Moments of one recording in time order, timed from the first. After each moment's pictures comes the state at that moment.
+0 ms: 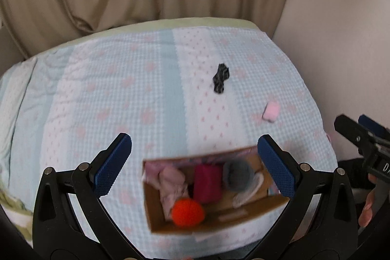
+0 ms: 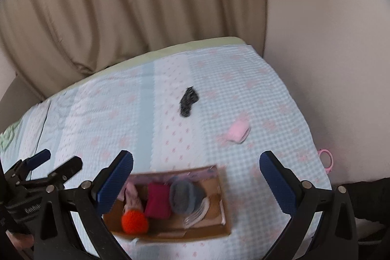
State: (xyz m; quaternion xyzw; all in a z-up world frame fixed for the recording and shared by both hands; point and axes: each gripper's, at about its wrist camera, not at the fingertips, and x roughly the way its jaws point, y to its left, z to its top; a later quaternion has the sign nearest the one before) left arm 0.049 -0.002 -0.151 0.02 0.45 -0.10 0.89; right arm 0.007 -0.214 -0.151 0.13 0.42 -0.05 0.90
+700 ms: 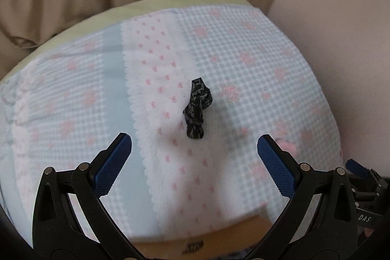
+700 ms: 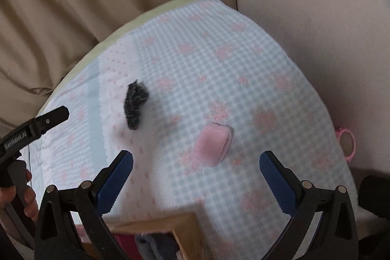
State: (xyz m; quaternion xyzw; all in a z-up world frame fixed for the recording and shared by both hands) left arm 0.295 -0.139 -0.255 0.06 0.52 -0.16 0.84; right arm 0.147 -0.337 -0.289 0.24 0.51 -0.11 0.82
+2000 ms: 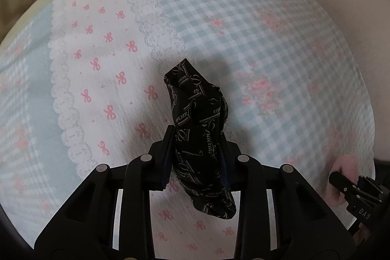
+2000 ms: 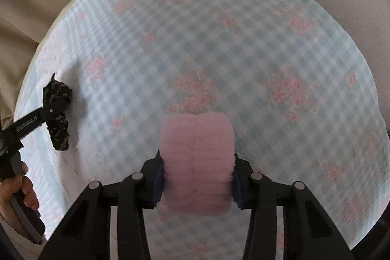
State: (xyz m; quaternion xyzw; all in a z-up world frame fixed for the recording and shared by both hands) left arm 0.422 -0.195 -0.440 0.11 0.59 -0.23 0.76; right arm 0.213 -0.359 -0.426 0.30 0.58 -0.20 0.73
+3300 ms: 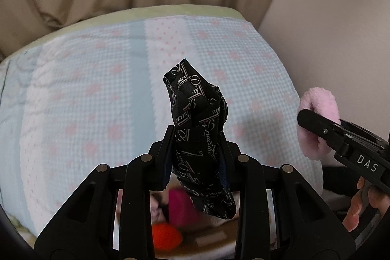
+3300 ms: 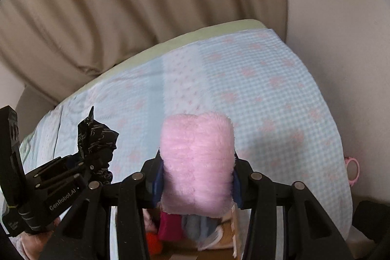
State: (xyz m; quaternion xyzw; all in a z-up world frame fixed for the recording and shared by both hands) left arm 0.169 -0.075 -0.170 0.01 0.51 -0.16 0.85; right arm 0.111 -0.235 -0.167 0.17 0.48 0.02 0.86
